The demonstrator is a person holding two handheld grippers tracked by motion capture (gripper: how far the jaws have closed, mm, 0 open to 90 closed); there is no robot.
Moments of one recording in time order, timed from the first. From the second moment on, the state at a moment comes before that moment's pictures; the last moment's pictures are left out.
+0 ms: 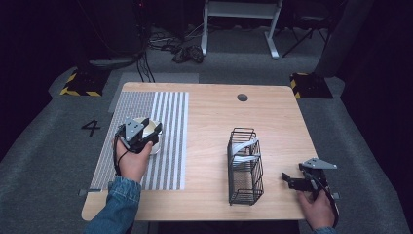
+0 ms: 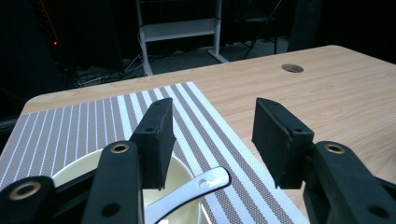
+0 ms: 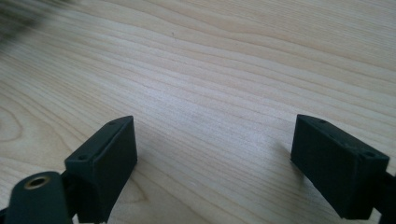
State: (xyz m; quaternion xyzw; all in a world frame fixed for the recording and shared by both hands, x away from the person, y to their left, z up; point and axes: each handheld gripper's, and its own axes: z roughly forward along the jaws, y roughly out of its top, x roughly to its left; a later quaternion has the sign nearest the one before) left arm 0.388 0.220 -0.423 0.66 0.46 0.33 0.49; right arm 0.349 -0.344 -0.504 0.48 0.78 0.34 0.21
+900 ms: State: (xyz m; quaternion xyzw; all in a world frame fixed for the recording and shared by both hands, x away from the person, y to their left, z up) left arm 0.322 0.243 -0.407 0.66 0.48 0.31 0.48; right arm 0.349 -0.344 -0.504 0.48 0.78 0.34 0.21
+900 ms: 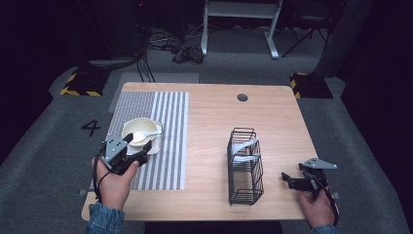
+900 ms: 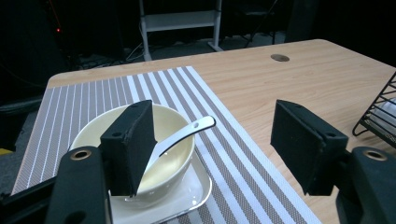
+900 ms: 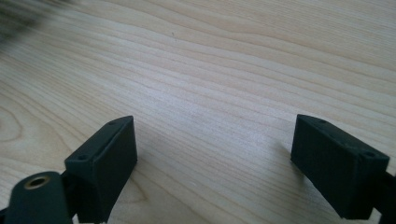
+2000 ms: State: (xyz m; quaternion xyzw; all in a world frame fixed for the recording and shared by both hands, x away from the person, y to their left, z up) left arm 0.291 0.274 -0.439 0.69 0.49 0.29 0.44; right arm 0.349 -0.344 -0.504 0.48 0.78 0.34 0.21
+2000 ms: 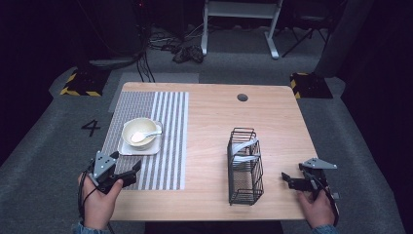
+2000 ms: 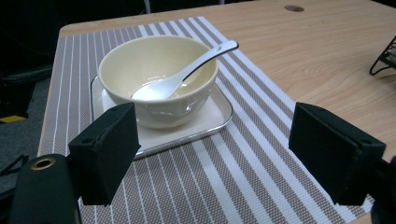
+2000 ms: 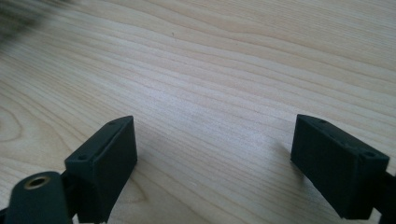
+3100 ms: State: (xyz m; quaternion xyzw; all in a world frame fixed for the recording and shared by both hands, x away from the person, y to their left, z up) left arm 0.273 0.290 -0.488 0.72 0.49 0.27 0.41; right arm 0.349 -0.344 -0.504 0.48 0.78 0.34 0.21
